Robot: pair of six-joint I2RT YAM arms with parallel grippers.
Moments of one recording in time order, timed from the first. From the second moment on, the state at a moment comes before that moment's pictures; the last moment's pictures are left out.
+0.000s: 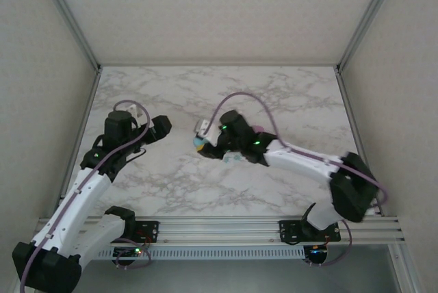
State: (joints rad) left arm -0.28 0.90 0.79 -0.44 0.19 -0.63; right arm 0.88 1.44 1.01 -0.12 -0.29 -0.36
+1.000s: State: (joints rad) left arm -0.57 1.31 1.22 -0.45 0.72 -0.61; right arm 0.77 1.20 1.04 -0.18 -0.37 -0.51
